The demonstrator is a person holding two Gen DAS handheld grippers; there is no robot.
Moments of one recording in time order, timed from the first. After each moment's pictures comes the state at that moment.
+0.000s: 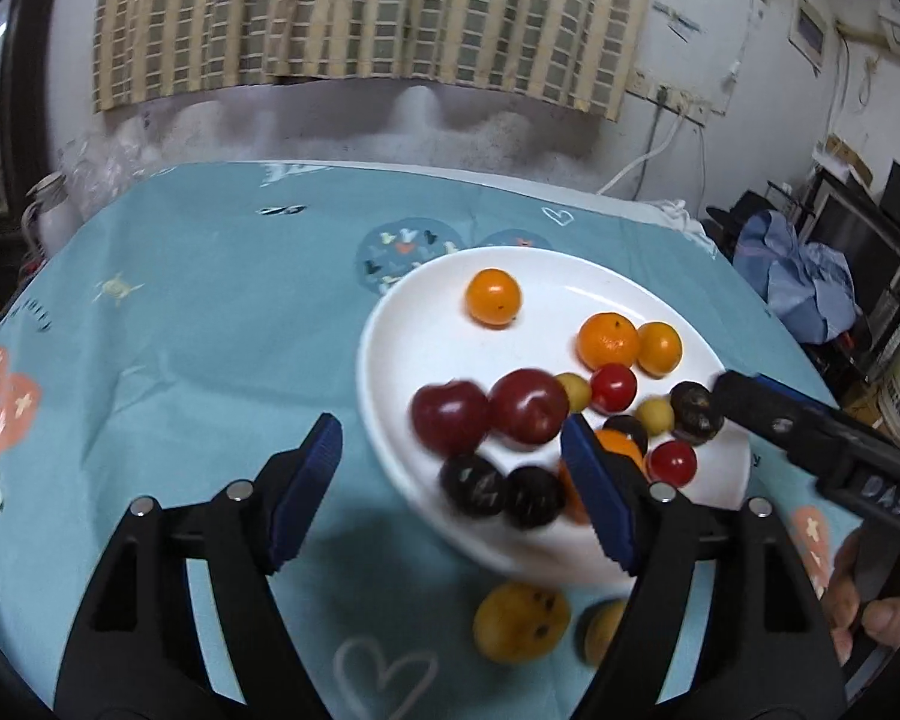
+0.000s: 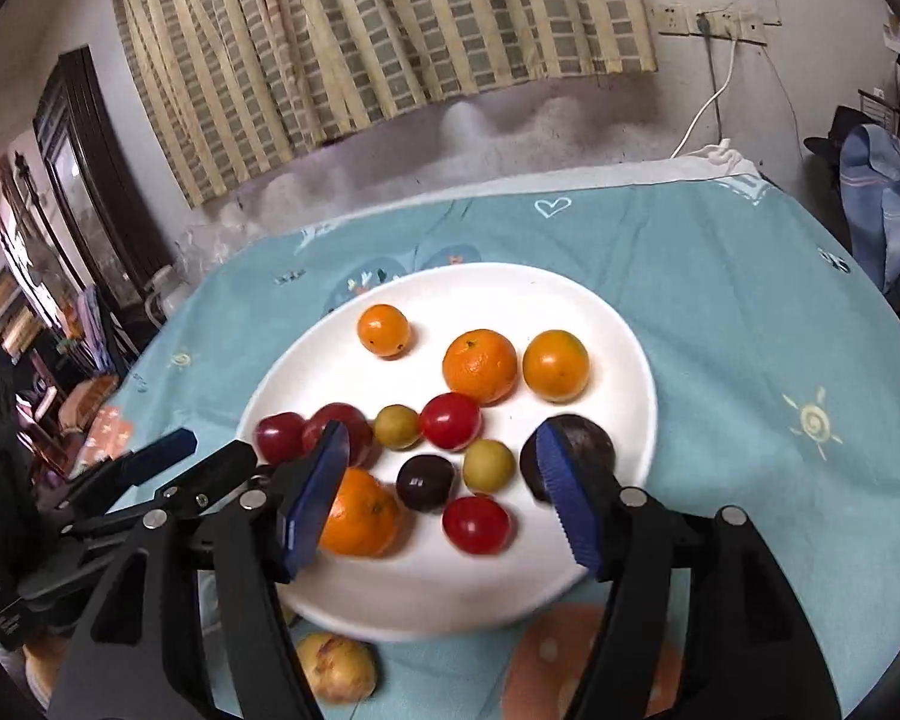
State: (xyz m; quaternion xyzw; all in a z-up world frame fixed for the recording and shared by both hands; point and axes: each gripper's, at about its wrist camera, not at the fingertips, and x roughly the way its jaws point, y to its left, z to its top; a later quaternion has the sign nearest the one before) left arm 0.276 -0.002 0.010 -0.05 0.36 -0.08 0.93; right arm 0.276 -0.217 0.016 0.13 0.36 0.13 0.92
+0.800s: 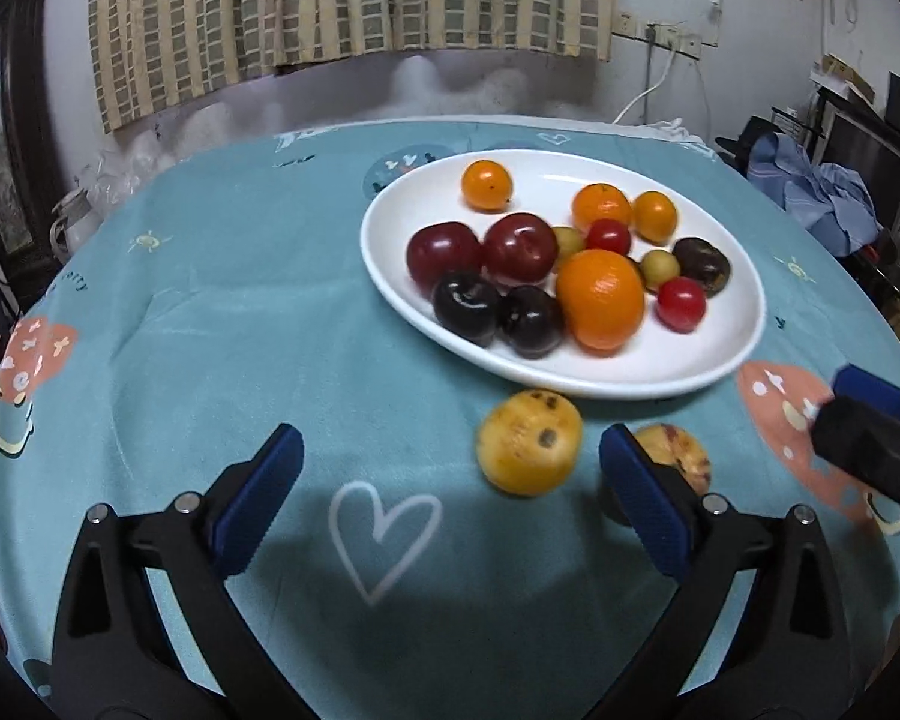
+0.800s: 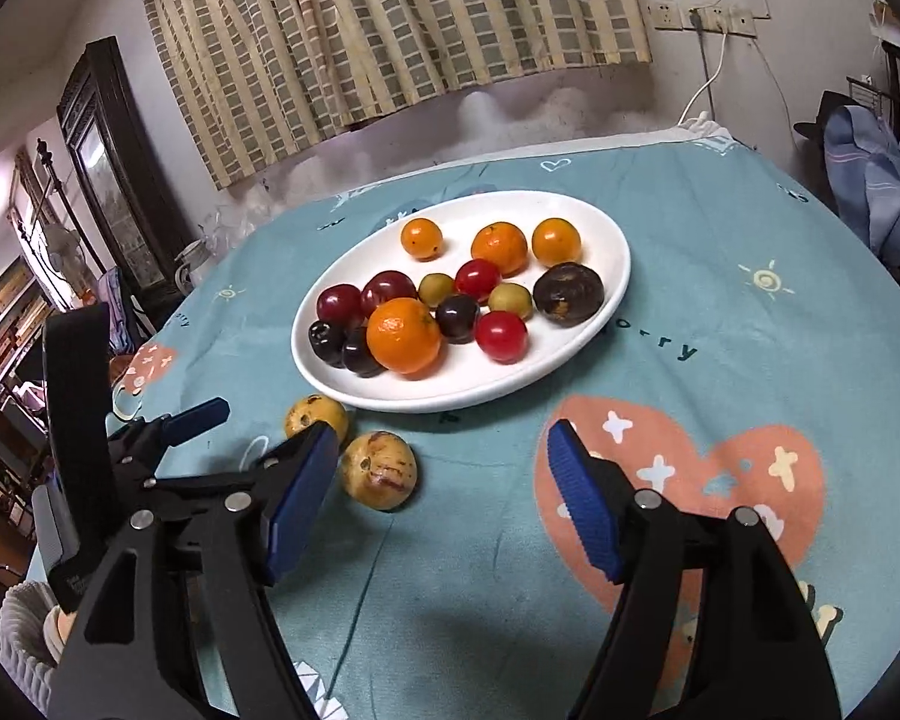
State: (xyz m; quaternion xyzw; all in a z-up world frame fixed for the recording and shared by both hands) left arm 0.226 -0.021 -0.031 0.02 0.39 -0.05 0.92; right arm 0.188 -0.208 -0.007 0.12 0.36 0.14 0.91
